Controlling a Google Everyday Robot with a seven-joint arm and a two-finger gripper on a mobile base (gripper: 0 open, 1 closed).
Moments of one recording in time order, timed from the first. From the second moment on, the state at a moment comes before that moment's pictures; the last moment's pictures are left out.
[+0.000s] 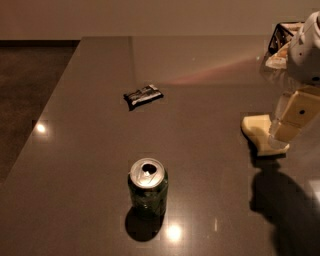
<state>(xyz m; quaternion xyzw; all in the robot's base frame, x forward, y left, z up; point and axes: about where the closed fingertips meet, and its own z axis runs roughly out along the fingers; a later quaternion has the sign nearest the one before) 0.438 -0.216 0.977 -0.60 0.78 -0.04 0.16</state>
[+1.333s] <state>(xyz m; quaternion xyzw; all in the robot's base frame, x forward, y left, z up) 0.479 -0.233 0.968 -0.49 0.85 -0.04 0.19</state>
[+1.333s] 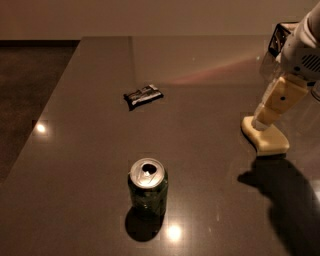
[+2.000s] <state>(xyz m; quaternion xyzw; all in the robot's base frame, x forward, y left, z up) 0.486 -0.264 0.913 -0.41 0.90 -0.03 0.13</state>
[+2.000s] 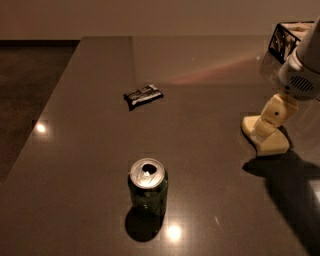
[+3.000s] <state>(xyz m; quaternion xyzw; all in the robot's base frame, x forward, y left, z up) 0.485 -0.285 0.862 -0.37 0.93 -0.03 0.07</state>
